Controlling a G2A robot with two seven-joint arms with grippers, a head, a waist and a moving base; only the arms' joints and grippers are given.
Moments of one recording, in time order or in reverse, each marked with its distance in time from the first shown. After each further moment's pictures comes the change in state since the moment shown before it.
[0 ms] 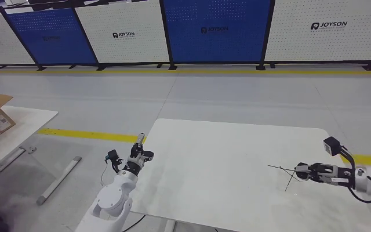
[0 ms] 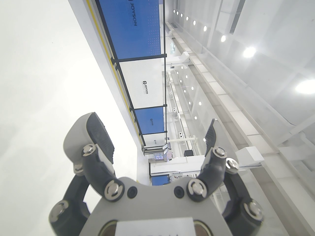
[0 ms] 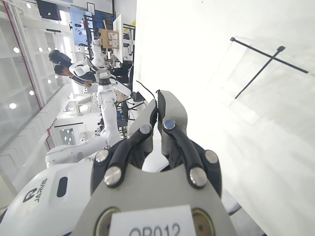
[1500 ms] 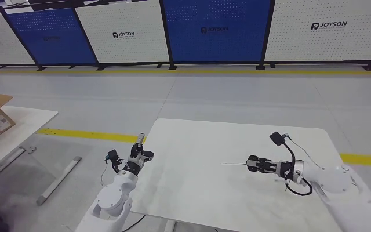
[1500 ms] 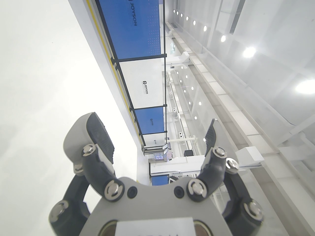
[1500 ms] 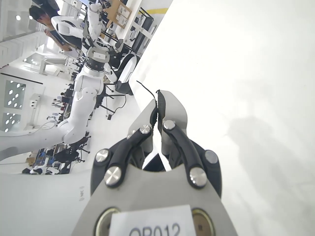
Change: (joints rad) left arm 0.000 0.000 0.000 0.000 0.000 0.000 0.000; right arm 0.078 -0.117 -0.359 -0.131 -0.105 -0.282 -0.368
